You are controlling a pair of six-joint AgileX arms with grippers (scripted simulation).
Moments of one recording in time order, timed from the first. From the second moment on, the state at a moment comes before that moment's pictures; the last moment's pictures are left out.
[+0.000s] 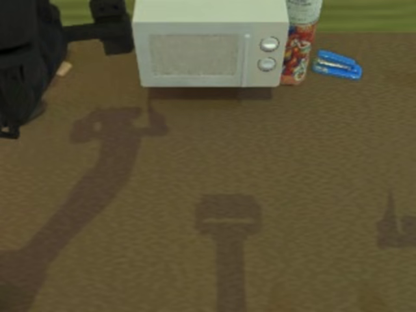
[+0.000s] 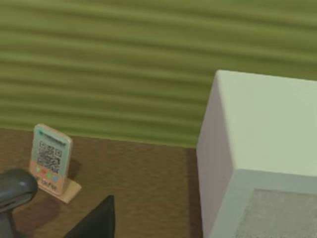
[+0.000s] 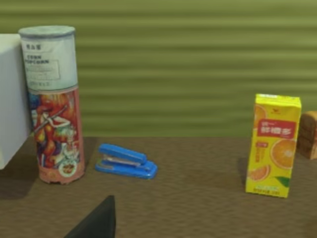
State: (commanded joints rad) left arm -0.48 1.20 0.93 -0.04 -0.43 -0.25; right arm 0.00 0.00 0.00 0.00 0.00 0.00
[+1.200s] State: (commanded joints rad) left arm -0.81 2.11 1.58 -0.07 -0.72 -0.42; right arm 0.00 0.00 0.00 0.00 0.00 0.00
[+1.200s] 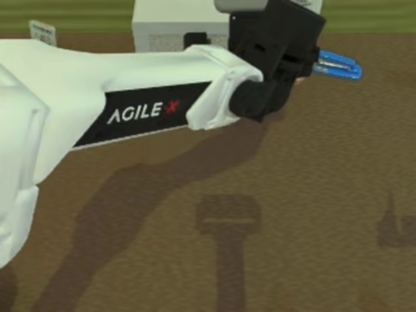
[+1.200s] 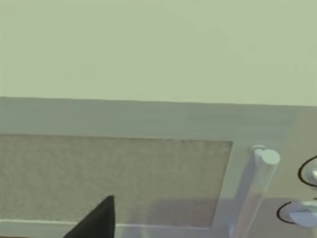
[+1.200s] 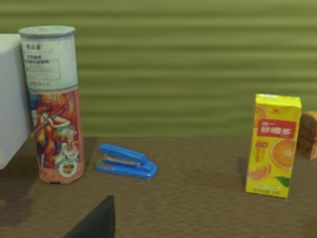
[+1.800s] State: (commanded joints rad) left arm -0.71 2.33 1.81 -0.03 -0.63 -0.35; right arm 0.00 0.00 0.00 0.00 0.00 0.00
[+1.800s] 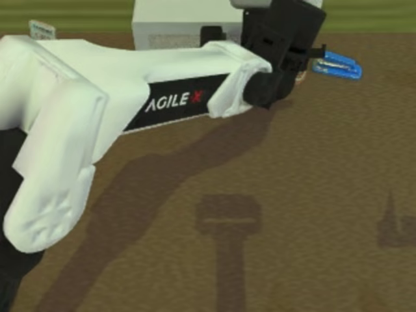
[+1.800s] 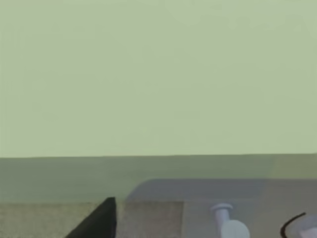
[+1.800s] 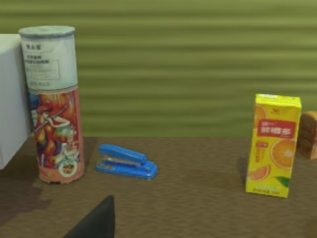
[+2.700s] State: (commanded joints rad) left arm -0.71 2.33 1.81 -0.03 -0.63 -0.35; right arm 0.00 0.00 0.00 0.00 0.00 0.00
